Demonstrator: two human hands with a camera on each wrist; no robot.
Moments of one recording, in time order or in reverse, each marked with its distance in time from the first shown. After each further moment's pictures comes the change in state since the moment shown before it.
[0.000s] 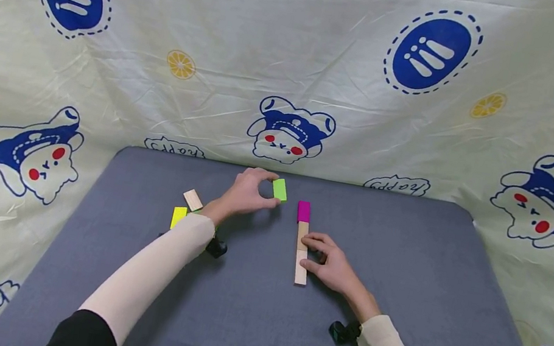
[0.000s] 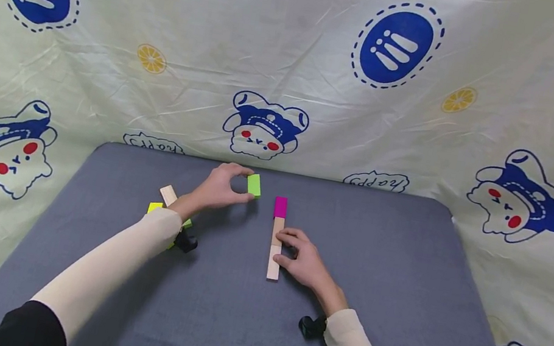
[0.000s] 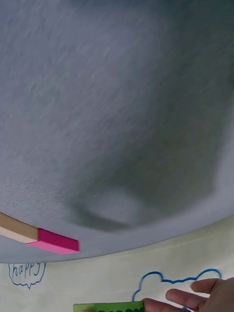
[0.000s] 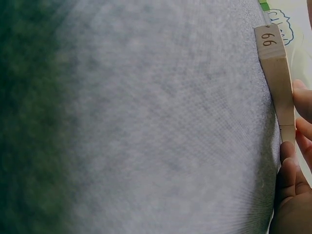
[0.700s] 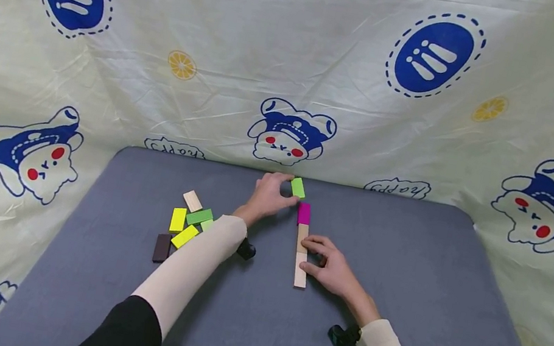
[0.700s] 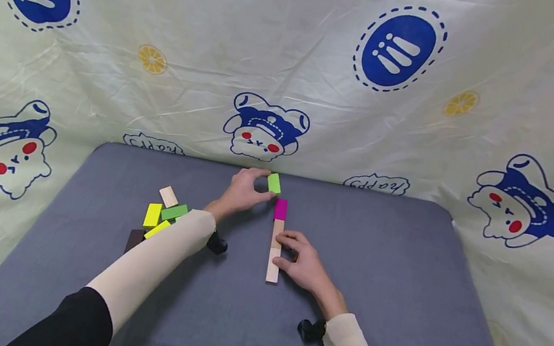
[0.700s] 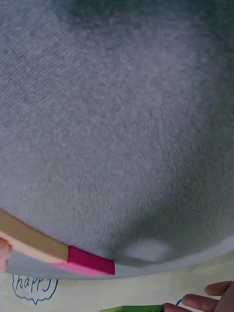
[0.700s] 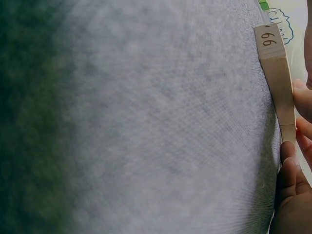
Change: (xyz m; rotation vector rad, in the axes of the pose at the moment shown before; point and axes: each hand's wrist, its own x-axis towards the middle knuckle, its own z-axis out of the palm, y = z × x) left_hand 0.039 0.012 0.051 -0.041 0.082 -0.073; right_hand 0.000 -0.003 -0.002 -0.013 0.002 -0.032
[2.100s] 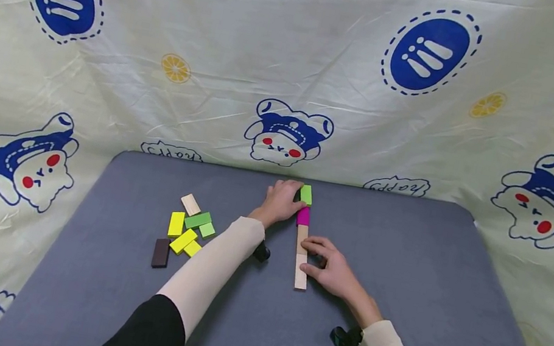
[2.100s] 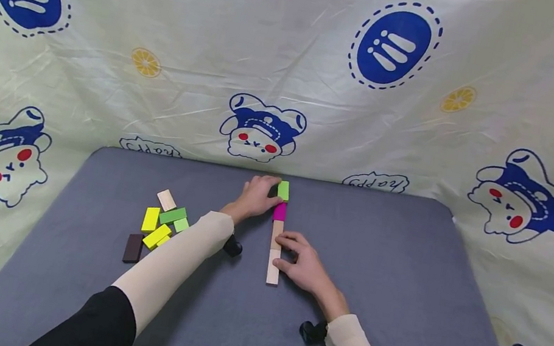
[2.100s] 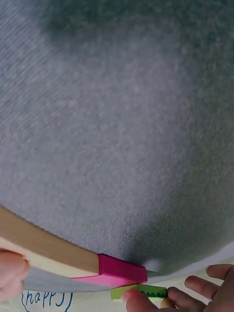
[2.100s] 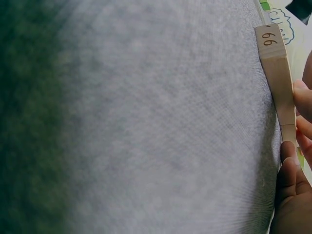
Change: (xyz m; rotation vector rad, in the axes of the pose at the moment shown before) left_hand 0.013 0.021 0.029 0.190 -0.132 -0.044; right_hand -0.001 0.002 0.001 -0.005 0.005 0.007
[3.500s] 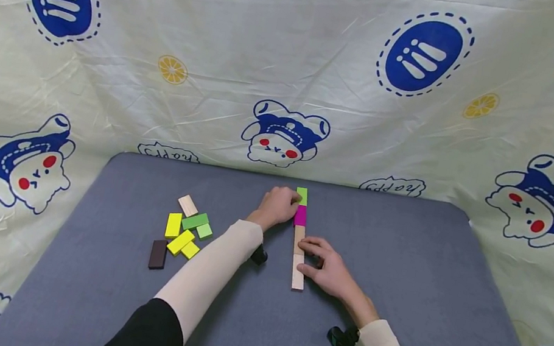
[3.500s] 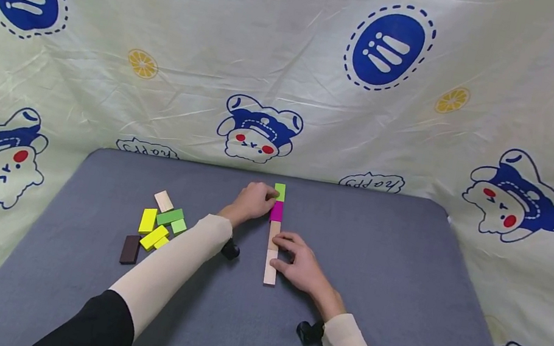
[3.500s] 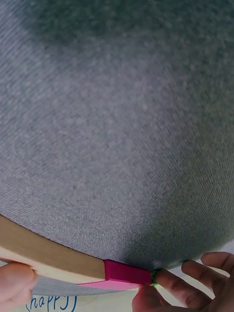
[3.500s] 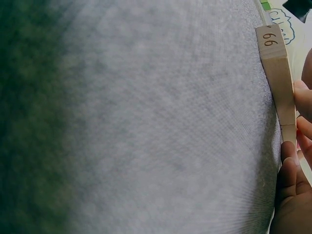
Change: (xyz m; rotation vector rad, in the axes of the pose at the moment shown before) left_hand -0.007 0.004 0.000 0.009 -0.037 -0.028; right_hand -0.001 -0.002 0.001 0.003 -0.001 0.013
